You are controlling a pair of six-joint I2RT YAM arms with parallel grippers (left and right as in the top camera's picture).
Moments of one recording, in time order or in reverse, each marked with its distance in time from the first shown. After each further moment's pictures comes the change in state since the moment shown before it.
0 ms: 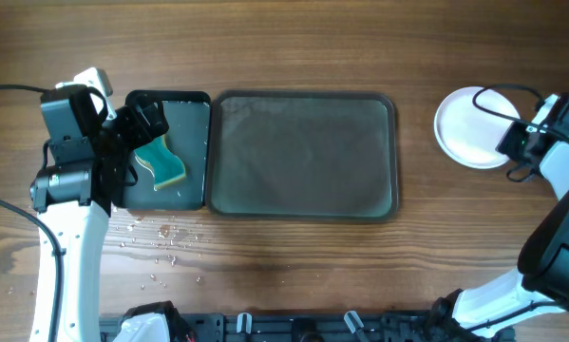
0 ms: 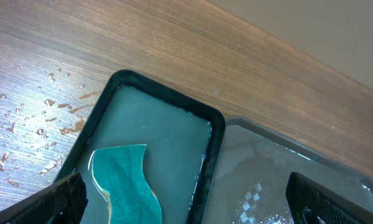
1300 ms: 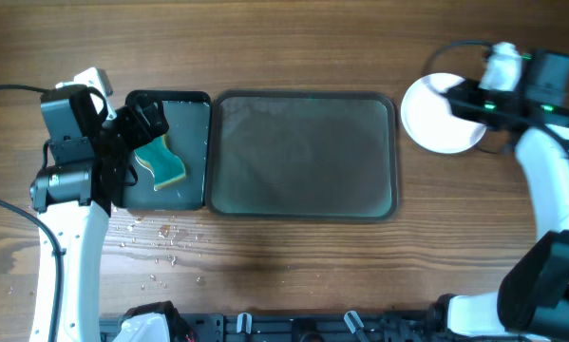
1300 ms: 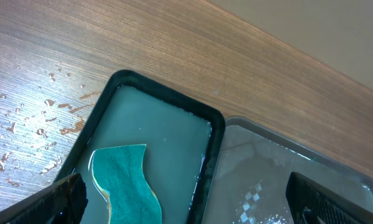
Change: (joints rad) left arm 0.000 0.000 0.000 0.000 0.000 0.000; right arm 0.320 -0.221 0.158 -0.238 -0.417 0.046
